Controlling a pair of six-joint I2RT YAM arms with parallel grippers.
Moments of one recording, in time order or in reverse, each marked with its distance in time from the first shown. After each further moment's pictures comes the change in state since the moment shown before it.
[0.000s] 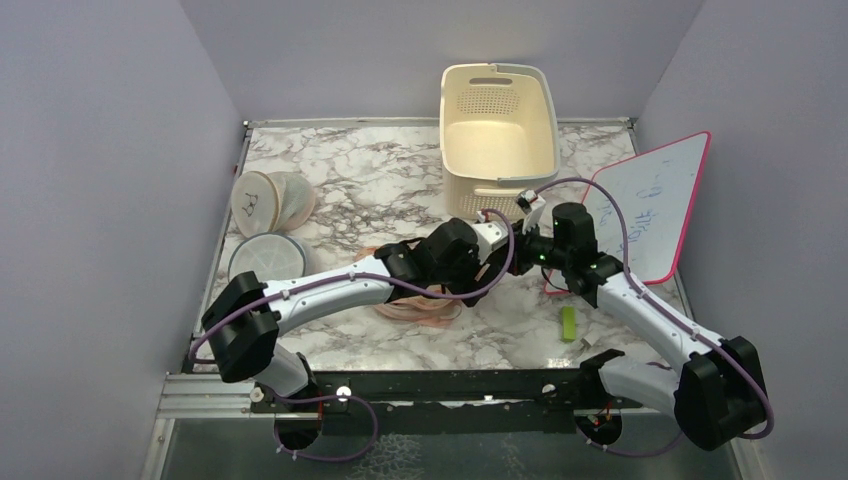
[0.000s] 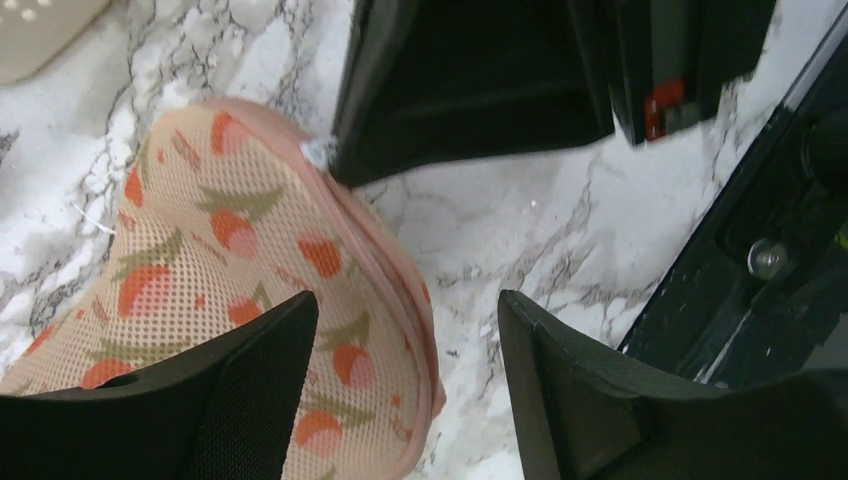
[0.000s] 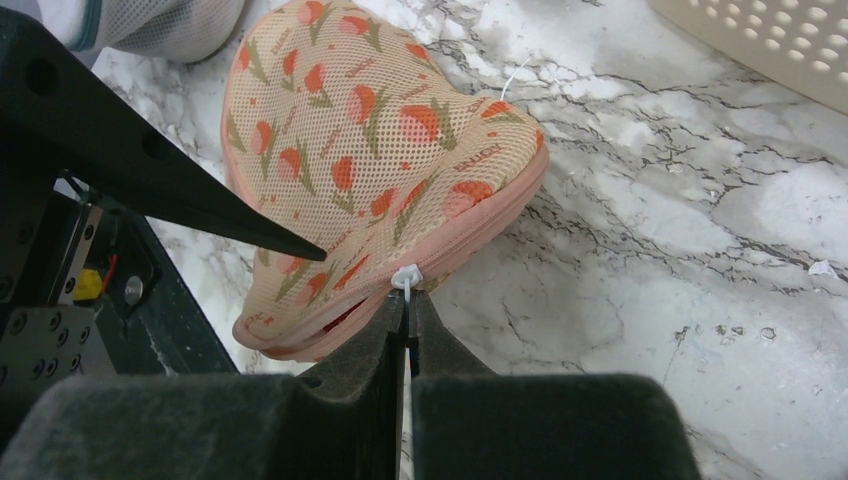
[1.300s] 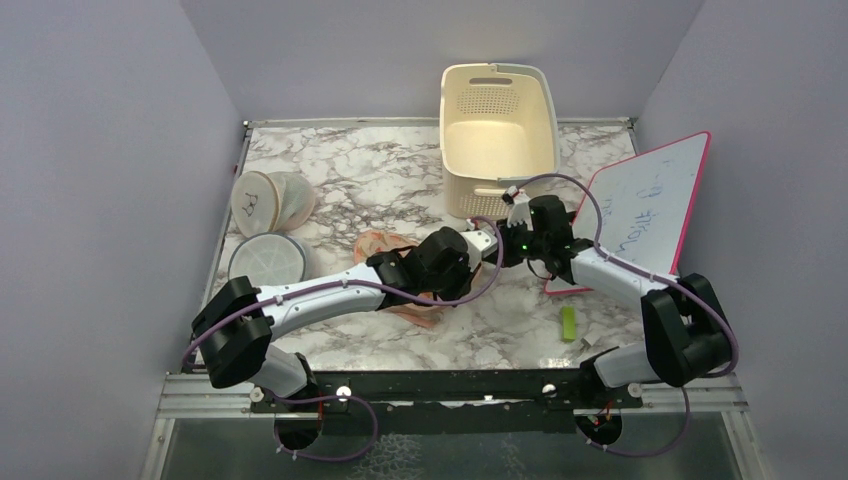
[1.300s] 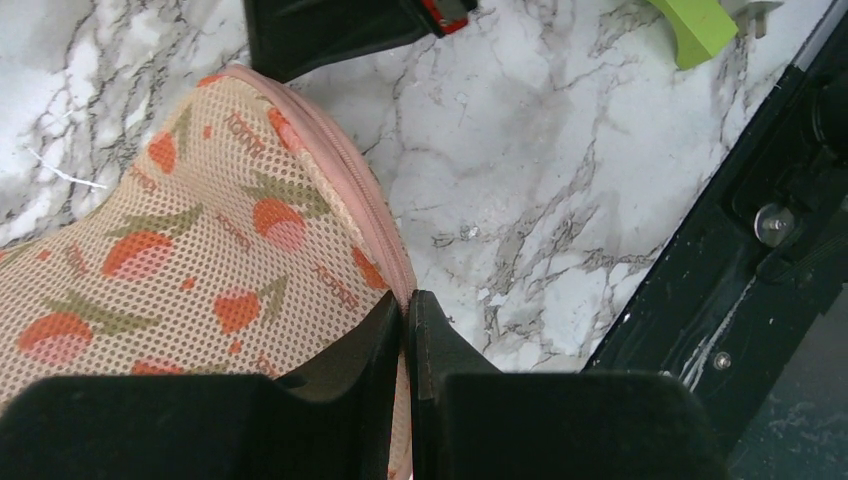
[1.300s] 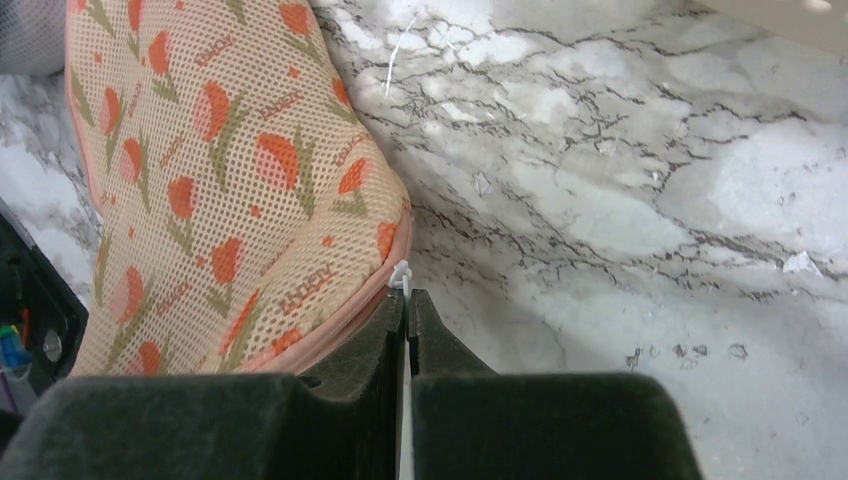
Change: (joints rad) left arm 0.002 -0.039 -0.080 0.030 0.003 -0.055; right arm 0.001 0.297 0.069 0.058 0.120 0.019
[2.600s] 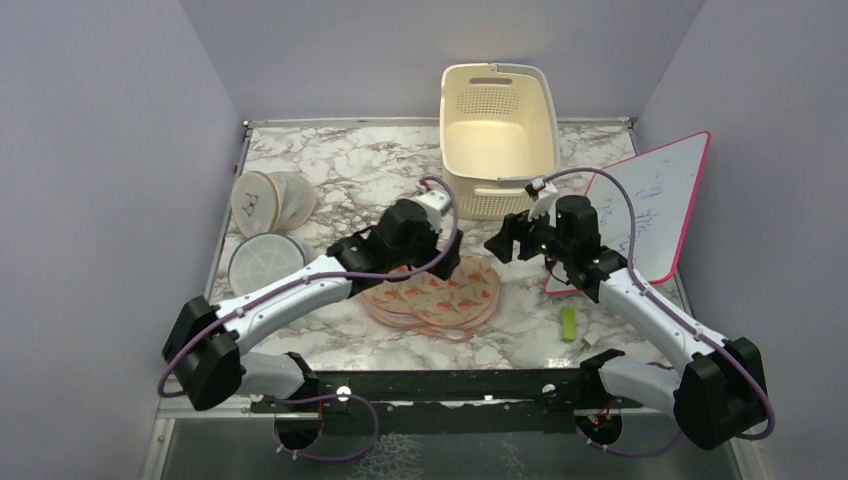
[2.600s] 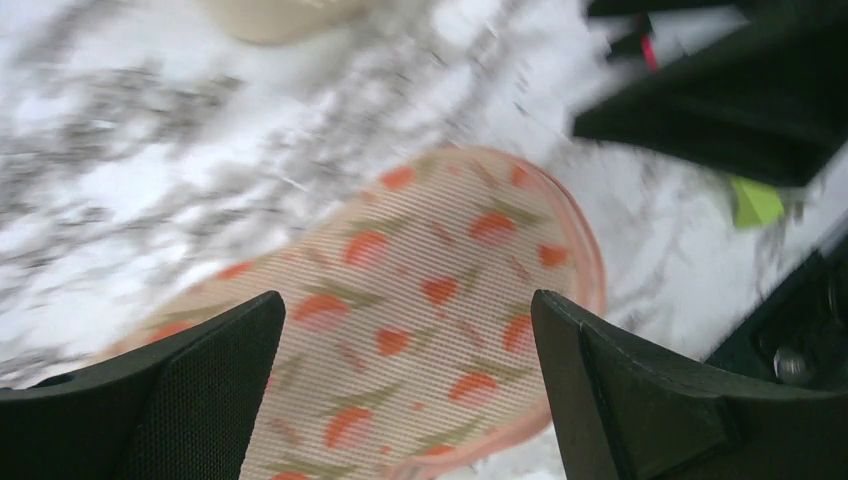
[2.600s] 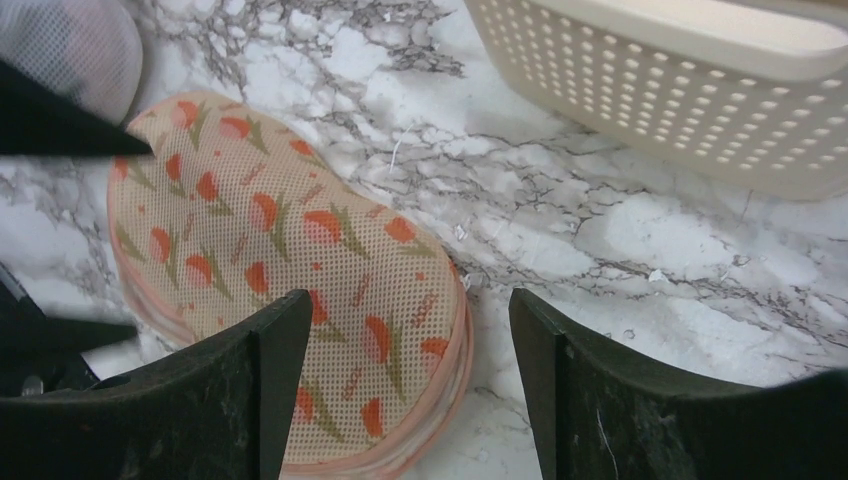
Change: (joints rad) left arm 0.144 -0.116 -0.023 0.010 -0.069 -0.070; right arm -0.003 -0.297 -0.016 -0.049 0.105 -0.039
